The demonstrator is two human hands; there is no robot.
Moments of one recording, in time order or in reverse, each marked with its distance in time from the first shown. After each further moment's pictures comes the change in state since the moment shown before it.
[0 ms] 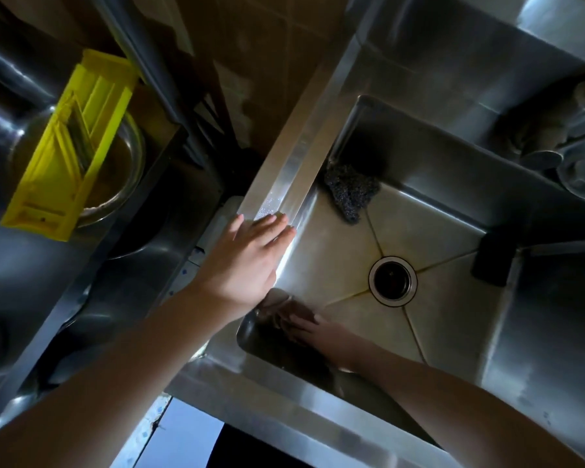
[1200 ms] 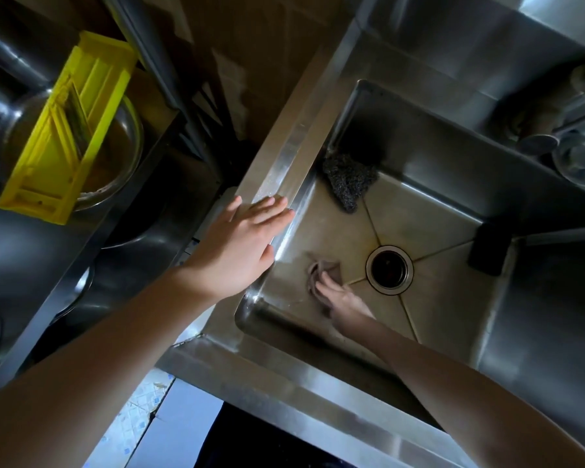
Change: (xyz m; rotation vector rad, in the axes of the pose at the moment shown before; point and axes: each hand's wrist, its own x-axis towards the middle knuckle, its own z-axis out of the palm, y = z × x) left_hand -0.002 -0.008 0.011 -0.132 0.056 0.009; right_hand -0.019 0.015 -0.023 0.508 0.207 0.593
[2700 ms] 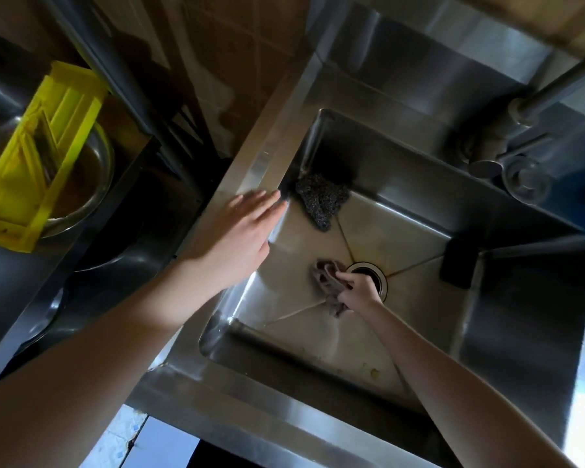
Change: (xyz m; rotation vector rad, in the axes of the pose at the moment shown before) left_hand 0.056 0.012 0.000 0.138 0.091 0.073; right_hand 0.008 0.036 -0.080 0.666 0.160 0.464
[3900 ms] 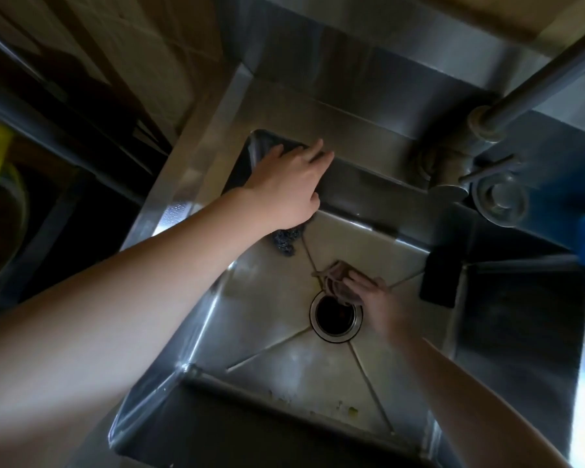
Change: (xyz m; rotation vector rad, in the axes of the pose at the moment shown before) left_hand 0.197 0.058 -0.010 -0.020 -0.103 0.056; right_hand 0.089 0.082 -0.082 -0.860 0.228 -0.633
